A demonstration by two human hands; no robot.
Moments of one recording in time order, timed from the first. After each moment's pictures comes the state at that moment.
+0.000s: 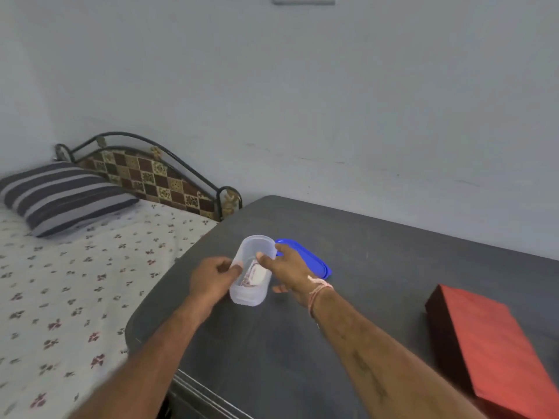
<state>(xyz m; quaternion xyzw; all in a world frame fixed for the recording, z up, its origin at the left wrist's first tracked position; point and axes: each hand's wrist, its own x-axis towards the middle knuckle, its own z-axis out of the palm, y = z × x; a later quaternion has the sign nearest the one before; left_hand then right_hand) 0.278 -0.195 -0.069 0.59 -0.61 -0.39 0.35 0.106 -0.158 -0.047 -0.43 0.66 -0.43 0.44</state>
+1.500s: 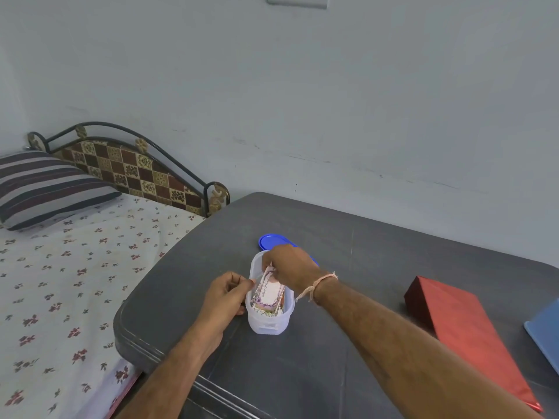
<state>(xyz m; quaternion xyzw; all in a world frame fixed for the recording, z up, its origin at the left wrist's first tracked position) 0.258 -0.132 -0.086 0.49 -0.54 -0.57 0.39 0.086 -0.148 -0.033 -0.74 0.67 -0.04 0.03</state>
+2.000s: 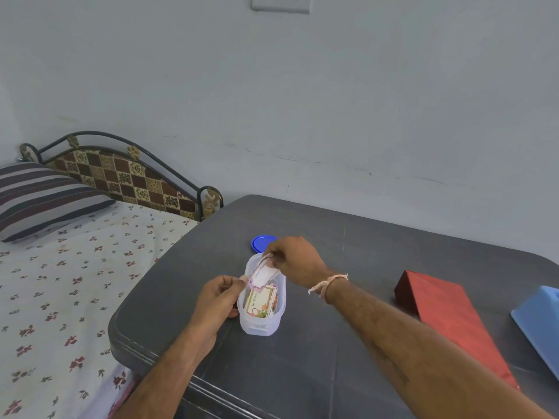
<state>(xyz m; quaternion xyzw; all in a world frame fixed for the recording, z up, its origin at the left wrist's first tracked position) 0.255 -0.121 -0.074 0.51 -0.52 -0.57 0.38 0.067 -0.125 -0.014 -0.70 0.68 -0.19 0.07</state>
